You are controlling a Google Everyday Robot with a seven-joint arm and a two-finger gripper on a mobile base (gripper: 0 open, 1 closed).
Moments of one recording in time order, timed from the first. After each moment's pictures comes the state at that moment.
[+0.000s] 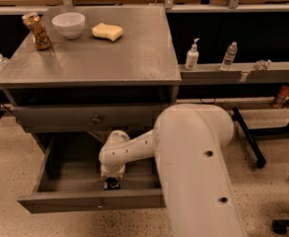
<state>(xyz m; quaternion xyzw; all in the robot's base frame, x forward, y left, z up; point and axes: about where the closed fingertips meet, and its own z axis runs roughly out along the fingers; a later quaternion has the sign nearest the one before) 0.586 0.131 0.365 -0.99 0.00 -0.06 0.08</state>
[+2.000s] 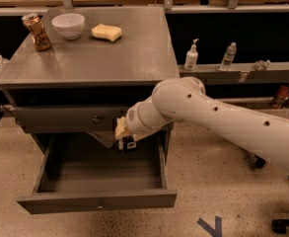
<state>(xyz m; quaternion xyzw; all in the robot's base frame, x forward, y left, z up) 0.555 0.057 0.705 -0.94 -0.07 -0.15 0.29</state>
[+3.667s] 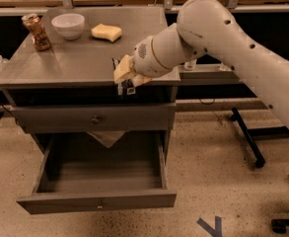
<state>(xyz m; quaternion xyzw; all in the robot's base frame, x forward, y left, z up) 0.609 0.047 0.879 -0.90 -0.13 -0.22 0.35</state>
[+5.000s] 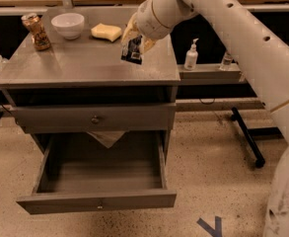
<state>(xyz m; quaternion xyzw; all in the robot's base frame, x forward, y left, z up) 0.722 0.023 0.928 -0.91 0.01 -0.23 0.34</state>
